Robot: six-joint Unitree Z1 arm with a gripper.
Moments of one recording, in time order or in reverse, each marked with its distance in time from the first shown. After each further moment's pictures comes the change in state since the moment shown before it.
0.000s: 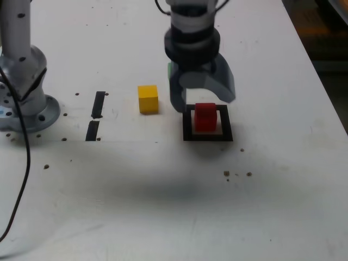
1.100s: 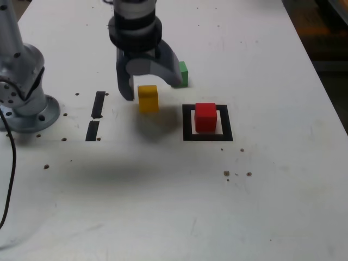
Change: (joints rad) arm 0.124 -0.199 0.322 -0.055 -0.025 -0.028
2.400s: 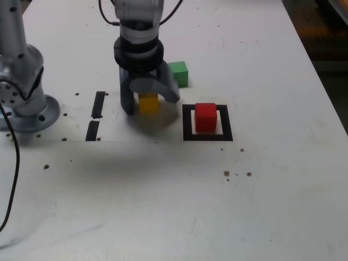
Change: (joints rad) arm 0.035 0.093 0.113 -0.154 0.014 -0.001
